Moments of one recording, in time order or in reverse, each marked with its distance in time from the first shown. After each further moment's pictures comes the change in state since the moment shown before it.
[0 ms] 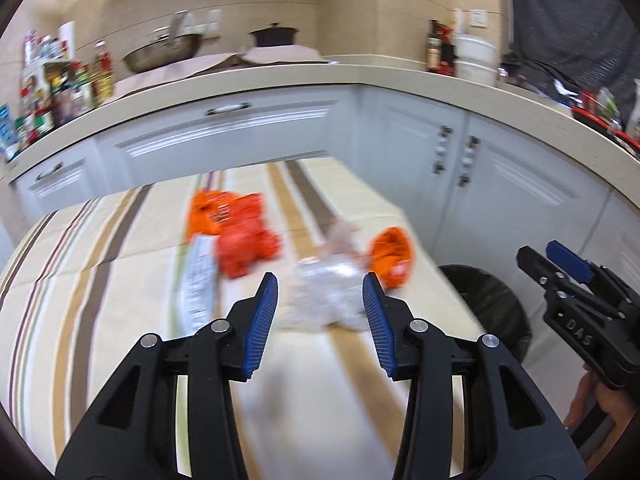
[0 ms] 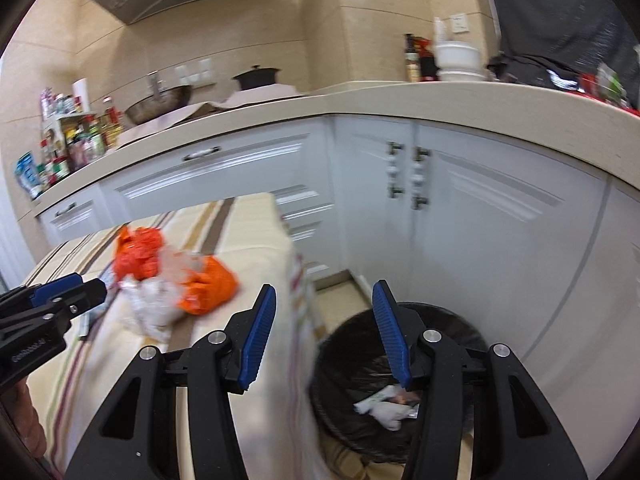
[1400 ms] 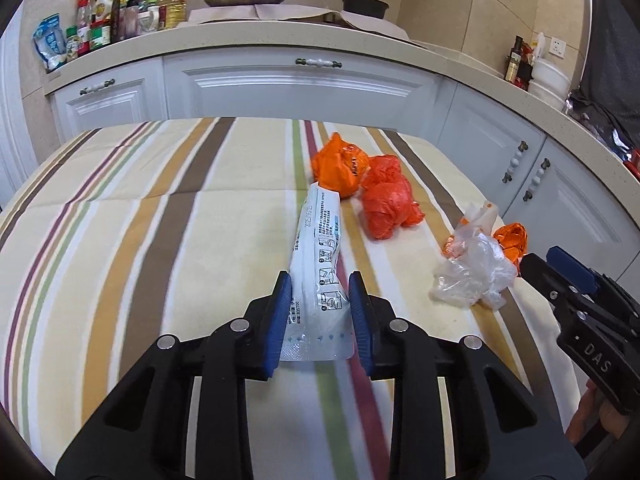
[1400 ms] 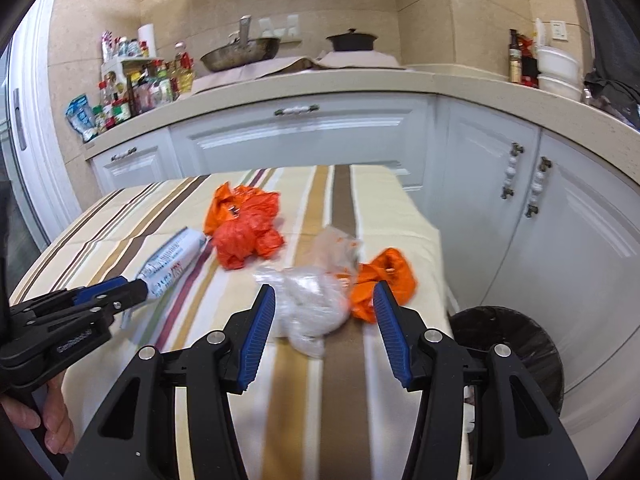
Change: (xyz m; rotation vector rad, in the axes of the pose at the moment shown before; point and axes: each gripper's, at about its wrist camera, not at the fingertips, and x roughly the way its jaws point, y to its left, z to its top) left arm 0.006 0.114 -0.025 -0.215 0.103 0.059; right arm 0.029 0.115 0.002 -0.157 0.136 0.184
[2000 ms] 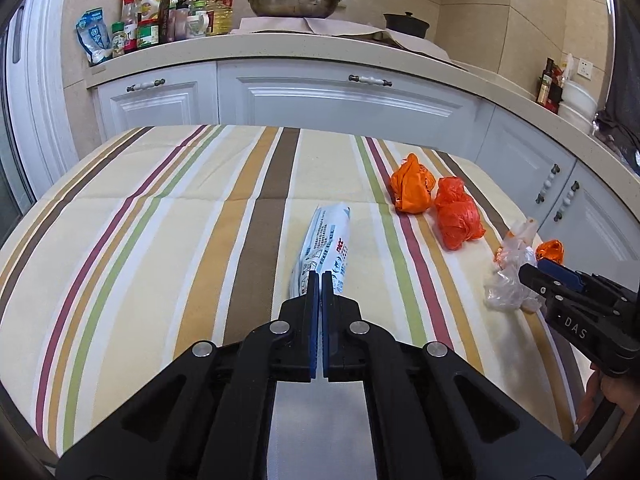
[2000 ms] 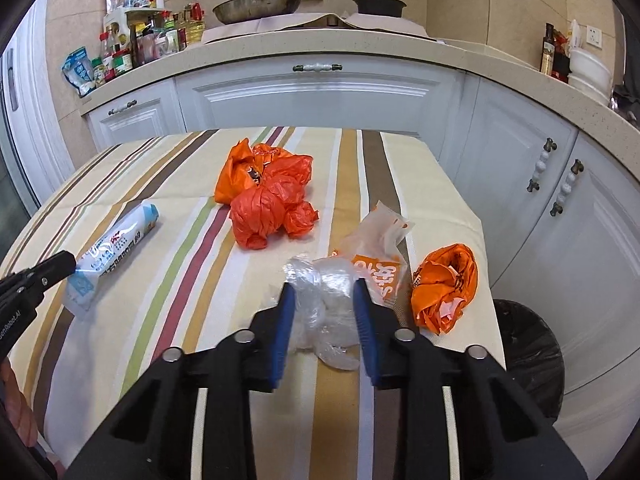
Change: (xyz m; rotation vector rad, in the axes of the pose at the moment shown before) left arm -0.021 0.052 -0.003 -0.049 -0.047 0.090; right arm 0.033 0.035 0.005 -0.078 0.133 -0.029
